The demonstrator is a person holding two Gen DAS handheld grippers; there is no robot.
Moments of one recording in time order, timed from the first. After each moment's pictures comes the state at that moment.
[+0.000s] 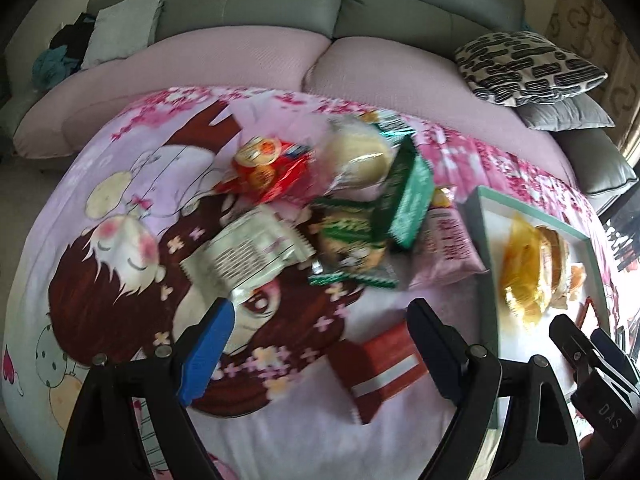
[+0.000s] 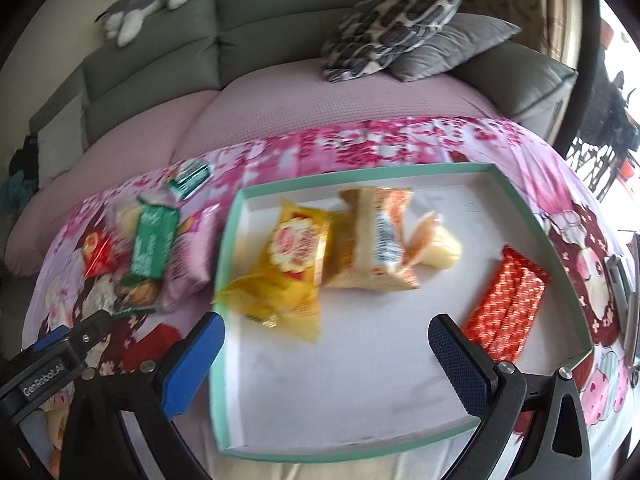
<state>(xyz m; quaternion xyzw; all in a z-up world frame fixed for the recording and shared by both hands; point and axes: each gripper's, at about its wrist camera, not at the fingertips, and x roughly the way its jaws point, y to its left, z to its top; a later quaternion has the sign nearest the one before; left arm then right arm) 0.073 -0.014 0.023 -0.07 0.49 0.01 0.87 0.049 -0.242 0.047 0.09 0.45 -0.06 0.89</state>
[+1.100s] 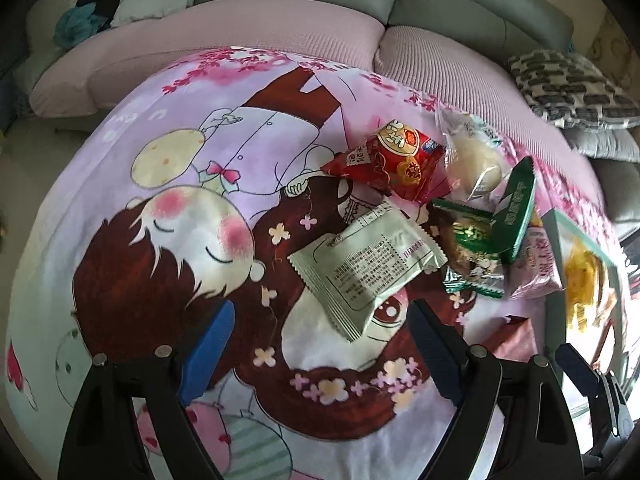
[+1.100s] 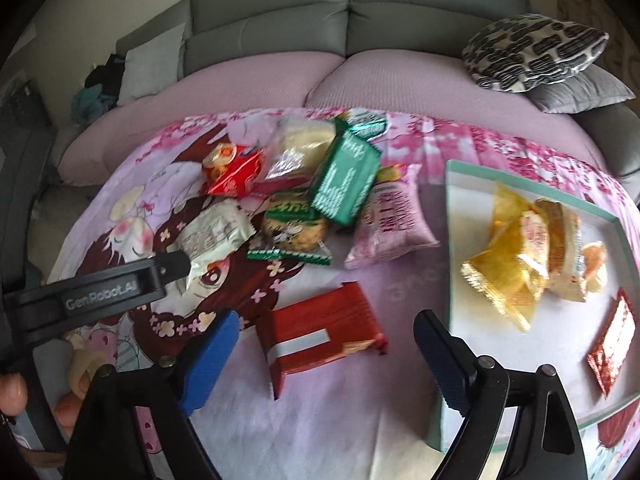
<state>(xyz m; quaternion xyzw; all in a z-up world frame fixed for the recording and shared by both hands) 0.088 0.071 -0.004 -0.10 0.53 0.05 0.84 0.056 -0.105 0.022 0.01 0.47 0.10 0.88</state>
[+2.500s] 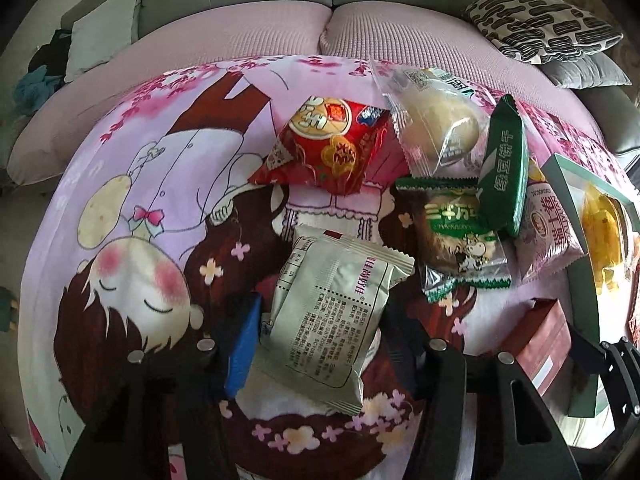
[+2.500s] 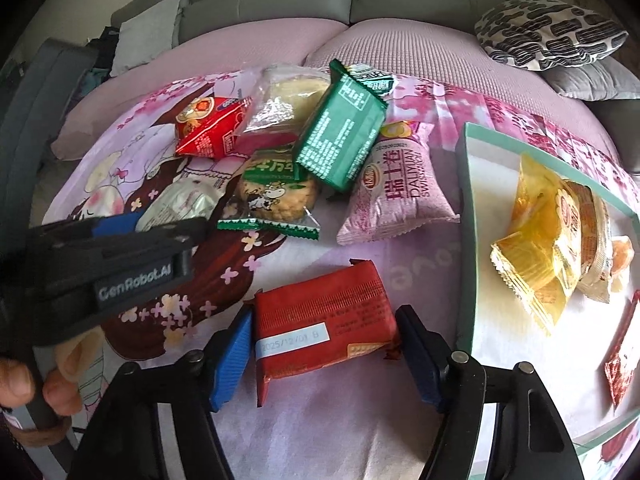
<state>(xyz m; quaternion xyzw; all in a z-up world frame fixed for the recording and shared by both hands) 0.114 0.028 -0.020 0.00 0.54 0.01 0.84 0.077 -0.114 -0.007 -0.01 0.51 0.10 0.85</state>
